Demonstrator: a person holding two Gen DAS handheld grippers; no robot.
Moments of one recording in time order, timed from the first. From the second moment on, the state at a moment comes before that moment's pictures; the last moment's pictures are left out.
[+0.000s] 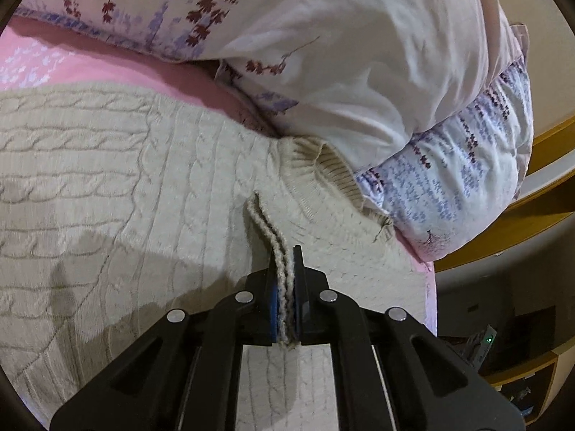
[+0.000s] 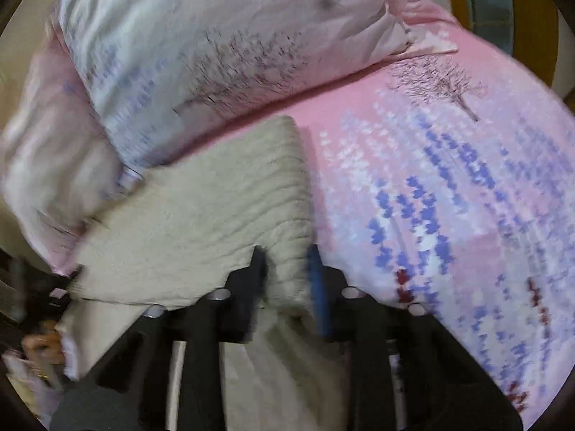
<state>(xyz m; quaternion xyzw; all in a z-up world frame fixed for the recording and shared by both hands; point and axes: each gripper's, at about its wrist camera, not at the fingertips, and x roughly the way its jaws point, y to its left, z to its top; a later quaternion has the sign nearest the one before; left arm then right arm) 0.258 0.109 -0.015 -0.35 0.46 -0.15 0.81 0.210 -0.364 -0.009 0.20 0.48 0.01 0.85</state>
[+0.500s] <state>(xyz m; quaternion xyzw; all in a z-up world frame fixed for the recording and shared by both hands) 0.194 0.153 0.014 -0.32 0.43 -0.16 0.83 0.195 -0.304 0.031 0.07 0.43 -0.02 0.90</state>
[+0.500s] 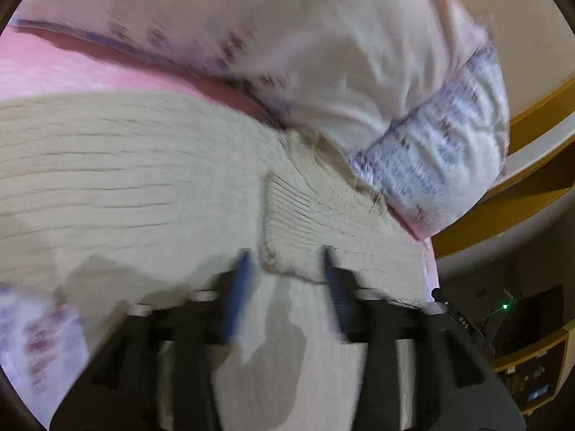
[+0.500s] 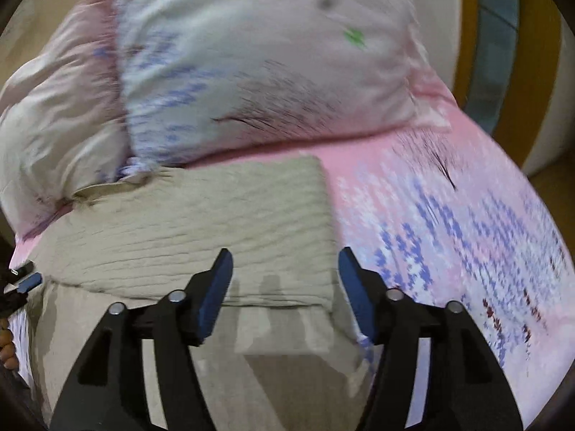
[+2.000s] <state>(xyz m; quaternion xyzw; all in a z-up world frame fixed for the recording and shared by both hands) 0.127 0.317 0.050 -0.46 0.25 0.06 0.85 0.209 -0.174 0.019 0.05 0.45 0.18 0.87</state>
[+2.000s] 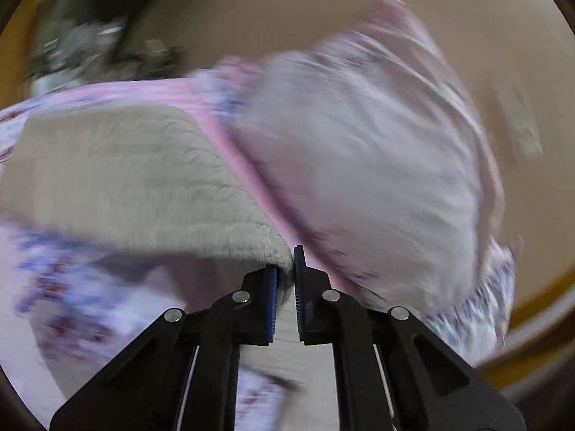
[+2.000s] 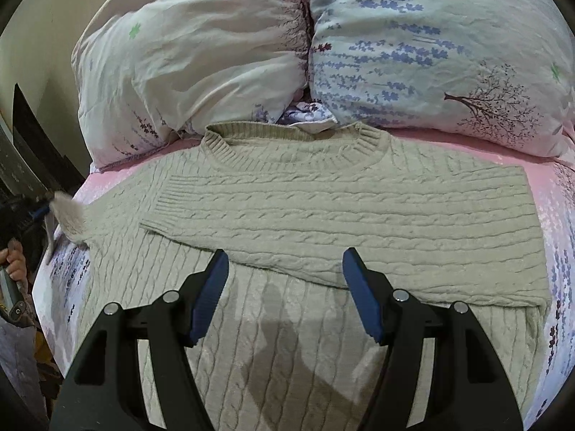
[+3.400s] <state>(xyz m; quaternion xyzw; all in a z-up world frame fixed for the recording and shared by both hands) 0.105 0.267 0.059 -0.32 0.34 -0.04 0.88 0.204 0.048 0.038 -0.18 0.37 0.35 0.84</state>
